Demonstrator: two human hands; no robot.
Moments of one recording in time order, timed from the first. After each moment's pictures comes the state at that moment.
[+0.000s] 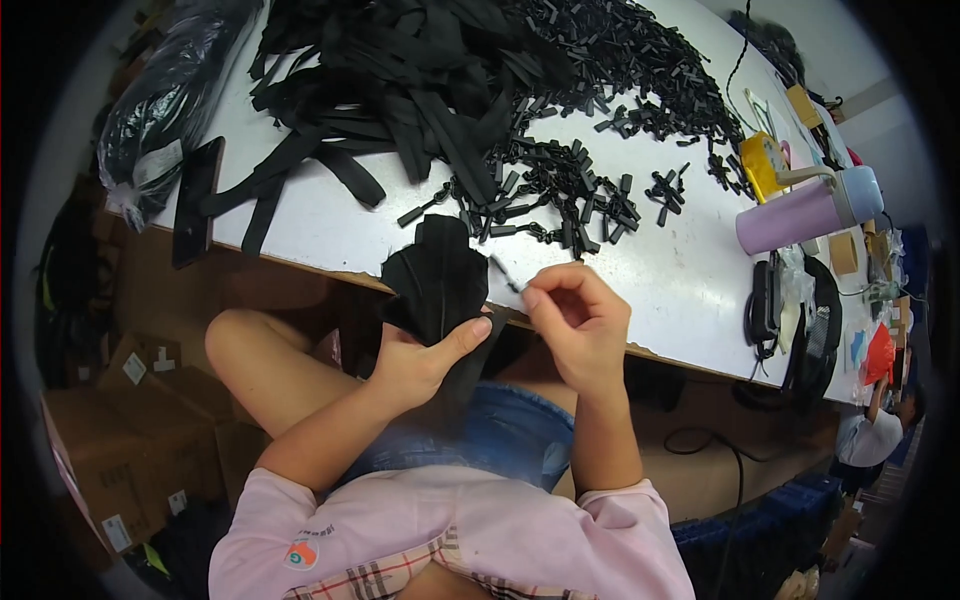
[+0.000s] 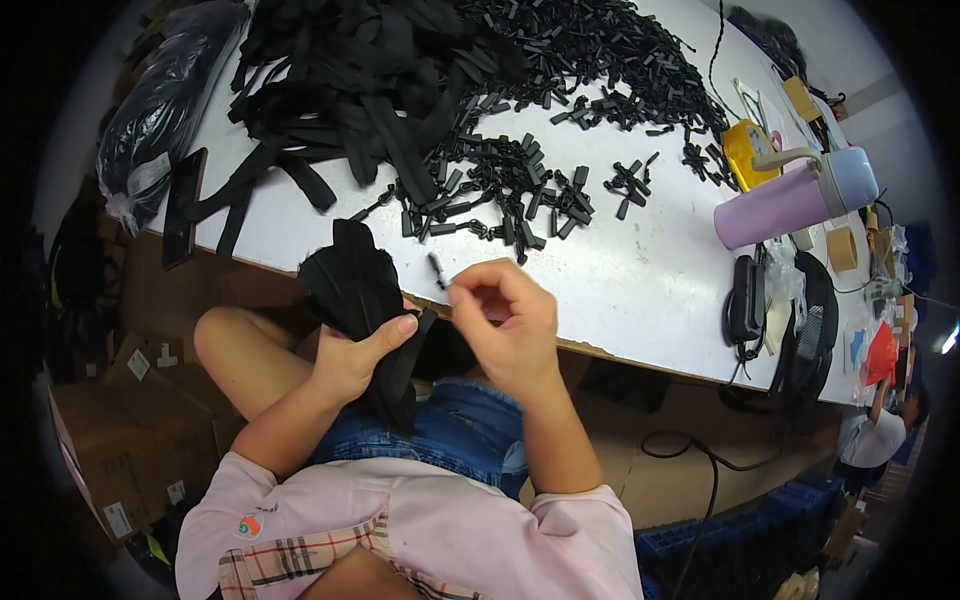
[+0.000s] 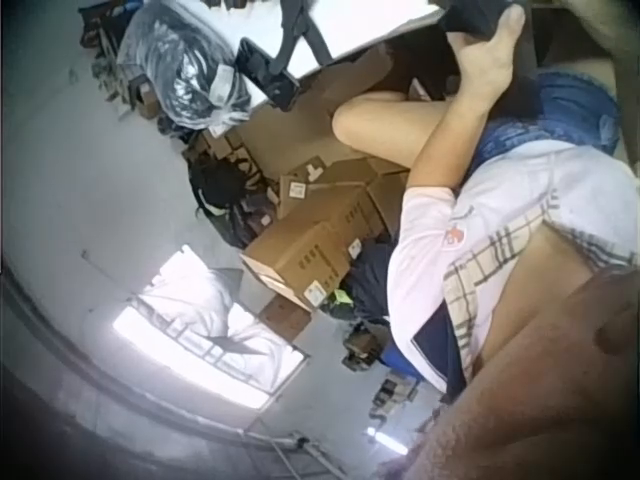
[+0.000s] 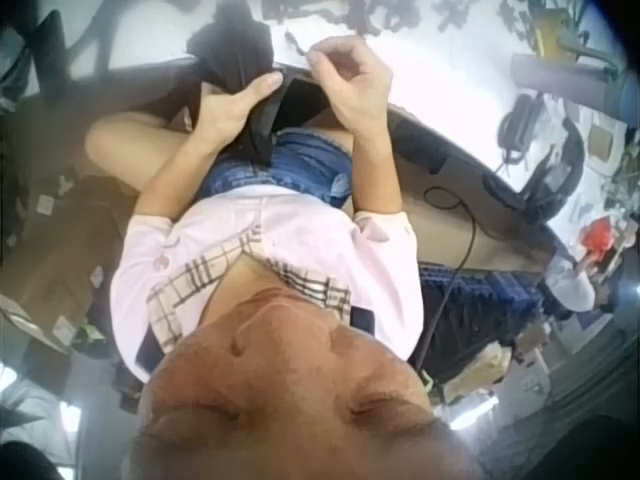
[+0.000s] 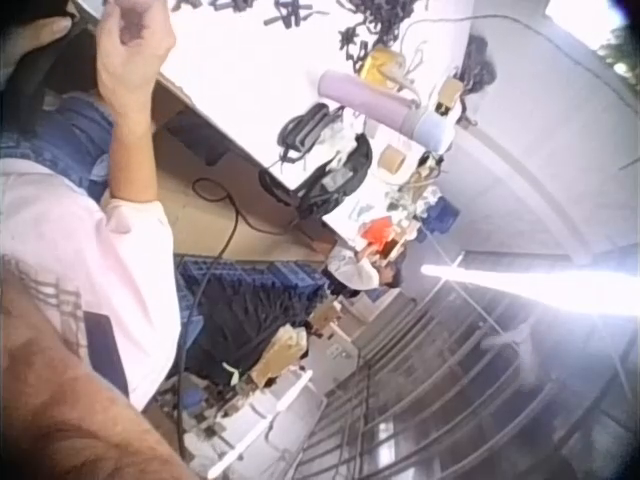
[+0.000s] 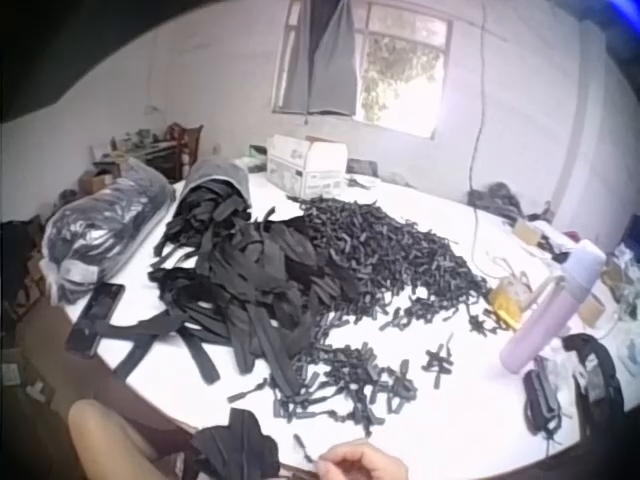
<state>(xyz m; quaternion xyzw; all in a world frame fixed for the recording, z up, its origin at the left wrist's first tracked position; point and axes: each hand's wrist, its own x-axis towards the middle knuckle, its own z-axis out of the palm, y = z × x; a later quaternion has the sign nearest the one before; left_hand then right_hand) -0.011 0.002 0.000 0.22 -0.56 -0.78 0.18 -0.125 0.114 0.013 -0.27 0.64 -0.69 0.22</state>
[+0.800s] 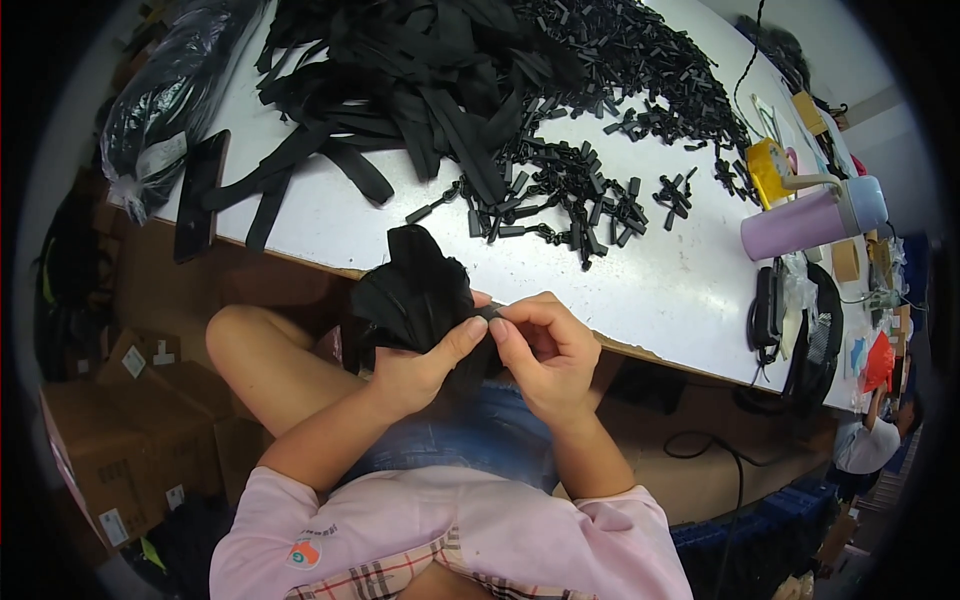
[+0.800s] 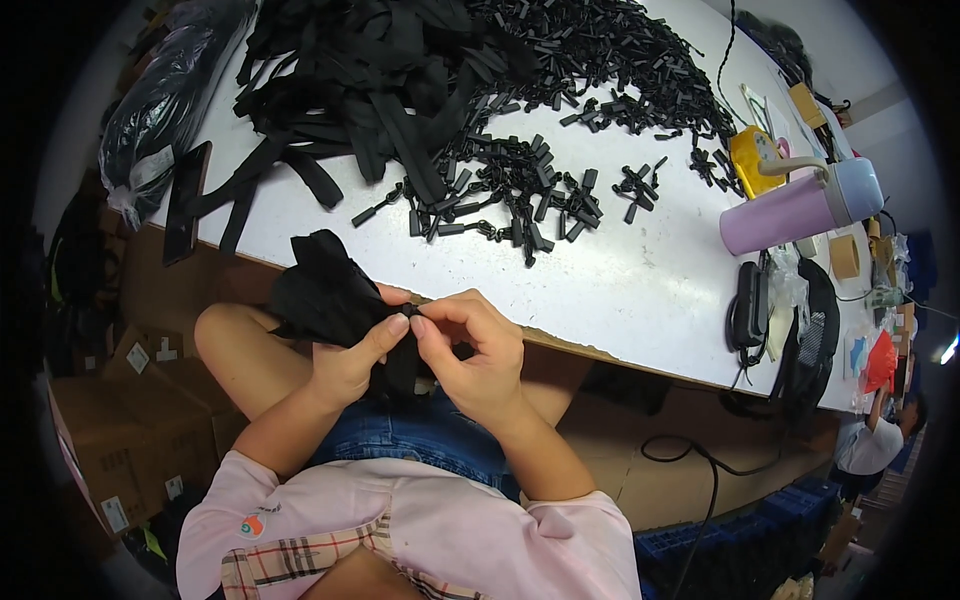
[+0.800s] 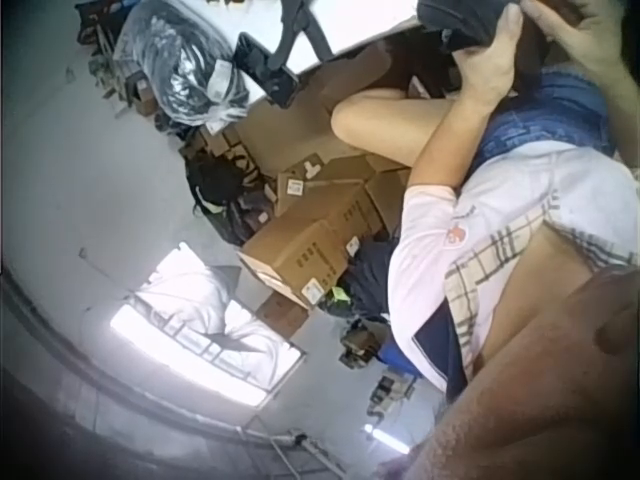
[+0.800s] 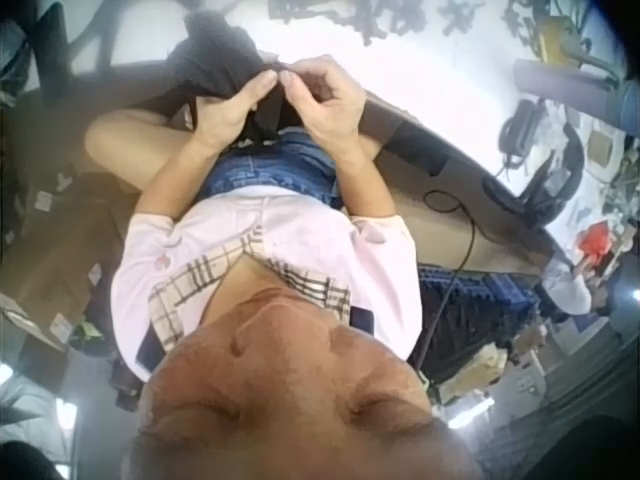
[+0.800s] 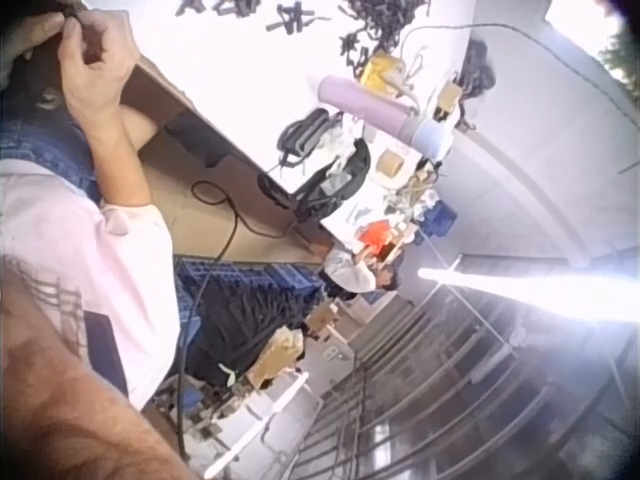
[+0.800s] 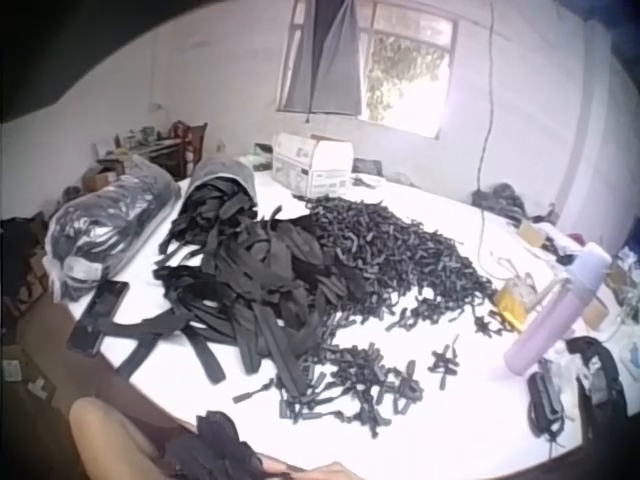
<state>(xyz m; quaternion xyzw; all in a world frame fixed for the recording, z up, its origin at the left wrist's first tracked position) -0.004 -0.001 0.006 0.18 -0.58 -0.77 0.20 -0.091 0.103 0.001 -0.29 0.61 -0.72 0.17</state>
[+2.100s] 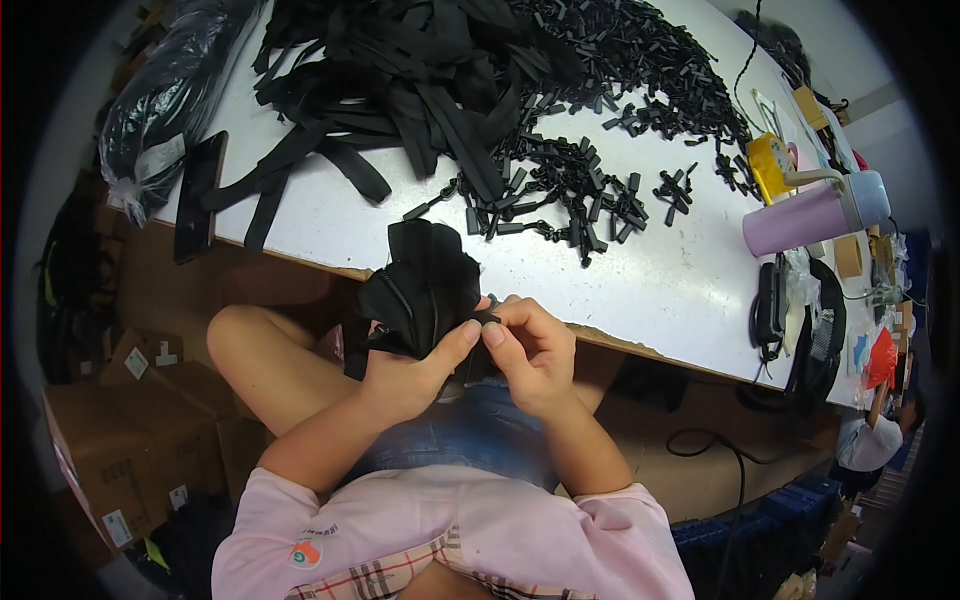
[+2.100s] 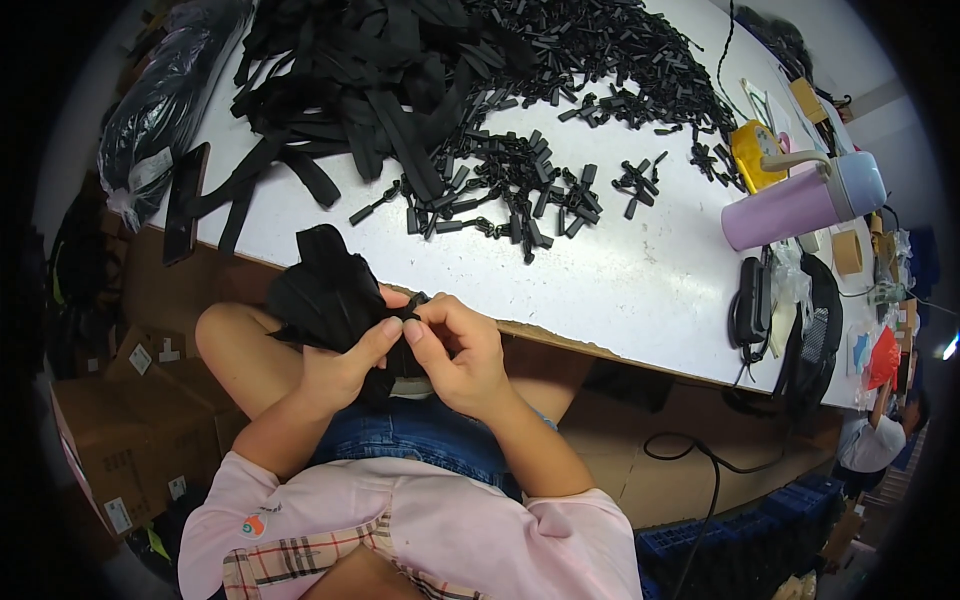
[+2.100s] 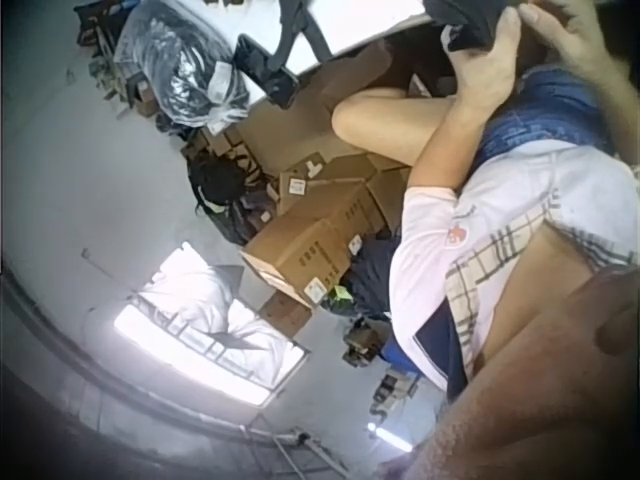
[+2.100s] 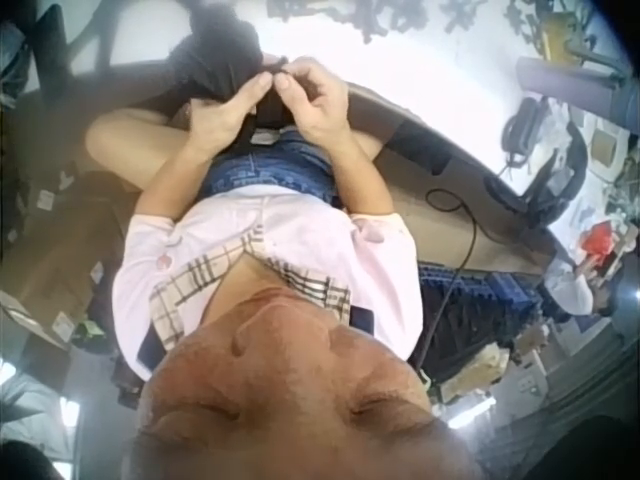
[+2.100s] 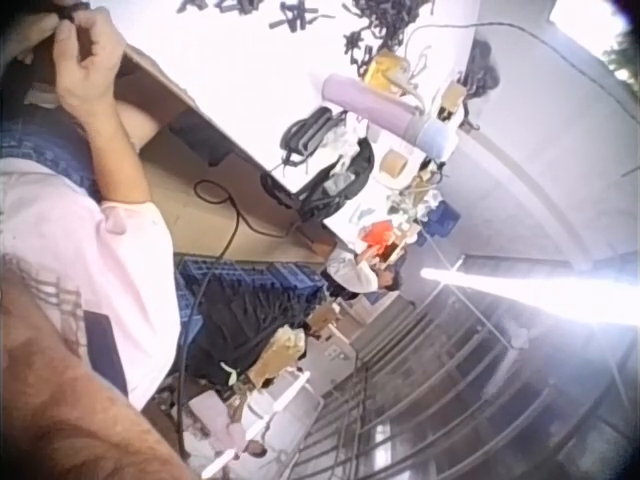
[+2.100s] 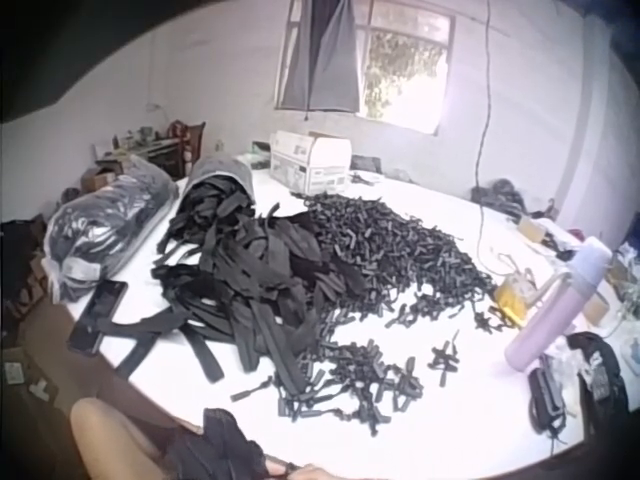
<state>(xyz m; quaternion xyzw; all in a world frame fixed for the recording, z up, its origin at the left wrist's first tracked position) -0.003 0.001 0.013 0.21 -0.59 -0.75 0.21 -0.091 0.104 -0.018 -0.33 0.55 -0.72 0.27</state>
